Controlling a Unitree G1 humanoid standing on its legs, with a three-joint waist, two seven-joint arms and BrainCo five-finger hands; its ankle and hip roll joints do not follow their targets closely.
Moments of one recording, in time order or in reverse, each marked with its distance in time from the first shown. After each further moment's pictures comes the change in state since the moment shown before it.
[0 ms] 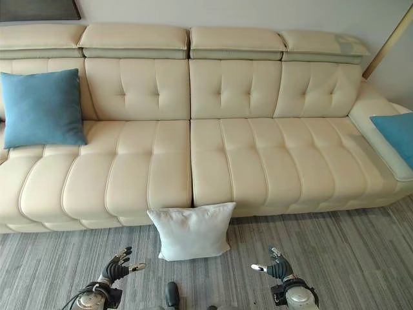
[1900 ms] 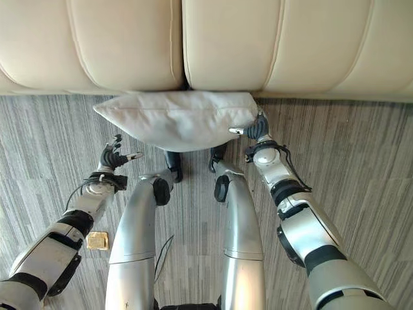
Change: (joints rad) left arm -0.832 0.064 -0.219 0.236 -0.215 -0.077 0.241; right arm -1.074 0.037 0.269 0.316 0.081 -0.022 -0.284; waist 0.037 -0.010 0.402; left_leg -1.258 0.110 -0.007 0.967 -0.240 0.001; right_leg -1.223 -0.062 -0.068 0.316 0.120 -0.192
